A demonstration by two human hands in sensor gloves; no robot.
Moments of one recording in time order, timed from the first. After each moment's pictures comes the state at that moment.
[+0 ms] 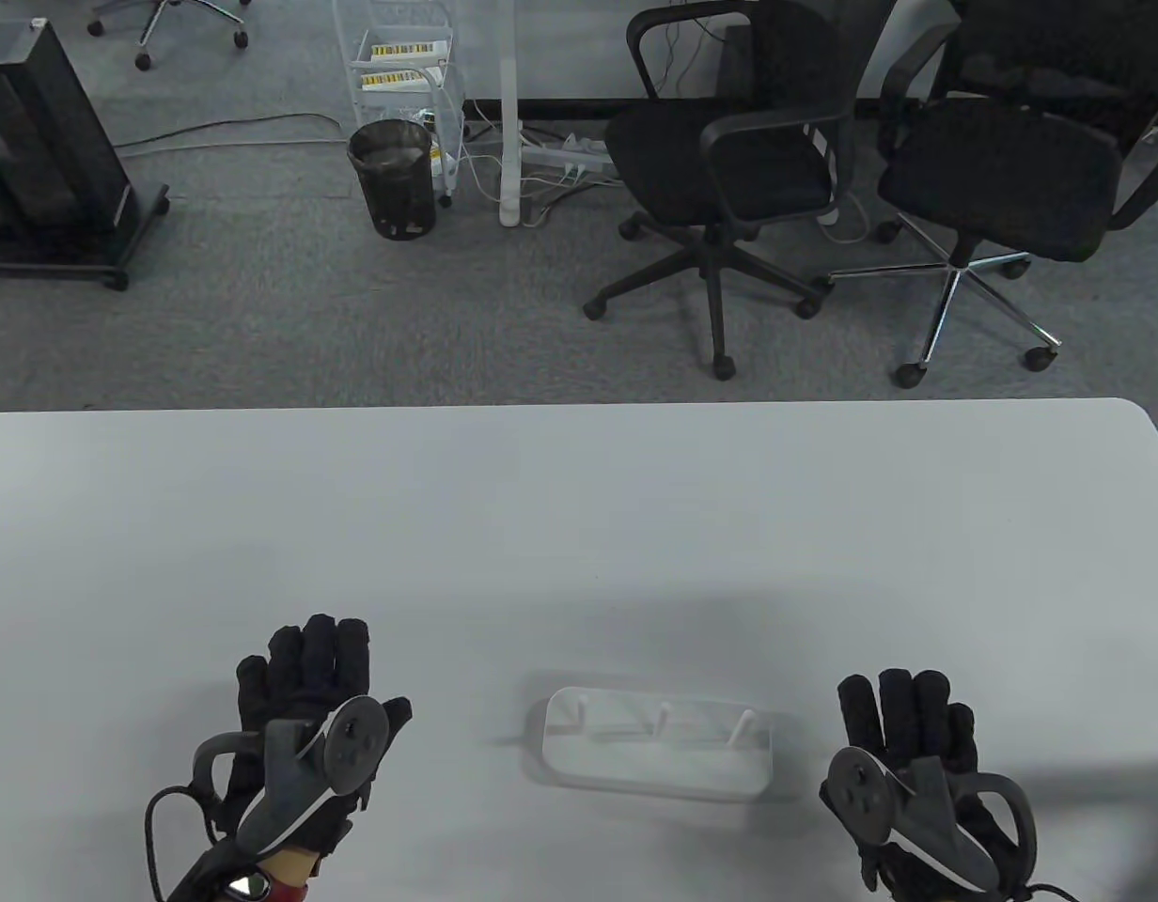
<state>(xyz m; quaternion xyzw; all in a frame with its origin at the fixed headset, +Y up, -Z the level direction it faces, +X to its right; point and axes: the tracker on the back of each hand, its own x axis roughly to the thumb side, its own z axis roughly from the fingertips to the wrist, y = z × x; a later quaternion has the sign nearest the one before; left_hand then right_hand) -0.237 -0.680 -0.255 0.09 0.02 -0.04 0.99 0.240 -0.703 -0.225 -0.01 -0.02 -1.00 0.08</state>
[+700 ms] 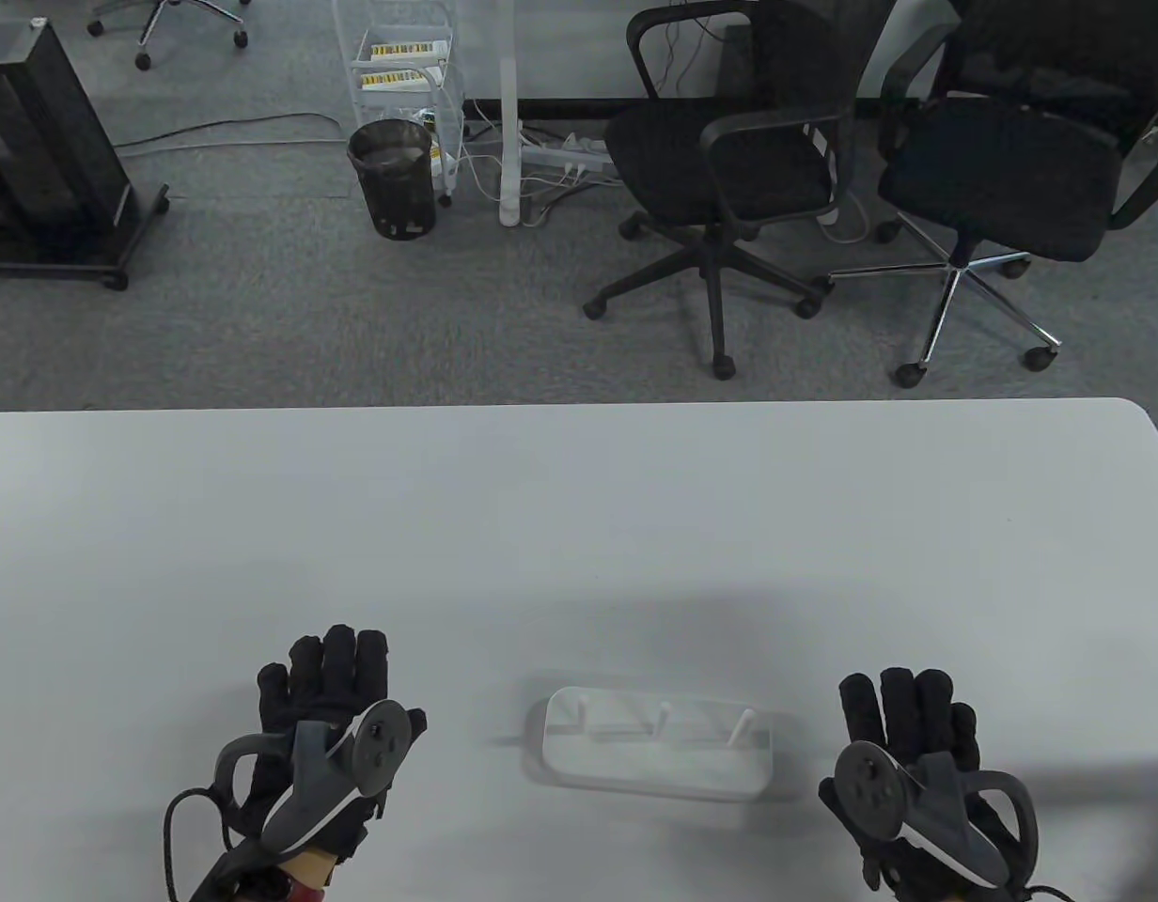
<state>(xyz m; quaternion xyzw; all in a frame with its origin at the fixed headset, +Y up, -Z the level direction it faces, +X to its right) -0.223 -0.692 -0.256 0.06 0.01 -0.06 1.00 0.245 -0.702 -0.226 -0.01 -0.04 -1.00 0.04</state>
